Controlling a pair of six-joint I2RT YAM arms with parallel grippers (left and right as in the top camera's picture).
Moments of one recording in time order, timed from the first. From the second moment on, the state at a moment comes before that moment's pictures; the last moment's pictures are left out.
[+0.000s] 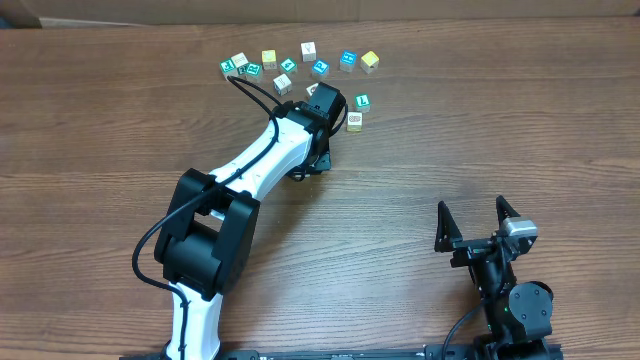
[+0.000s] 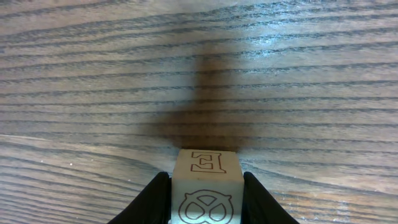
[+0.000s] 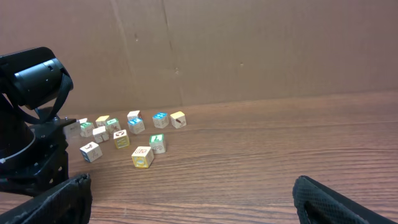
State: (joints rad) left arm -0.50 2.11 1.56 -0.86 -0.19 -0.59; right arm 0.17 0.01 0.02 -0.03 0.04 0.15
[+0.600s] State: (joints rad) left arm -0.50 2.11 1.56 -0.87 -0.19 -0.59; right arm 0.17 0.01 0.02 -0.03 0.04 0.15
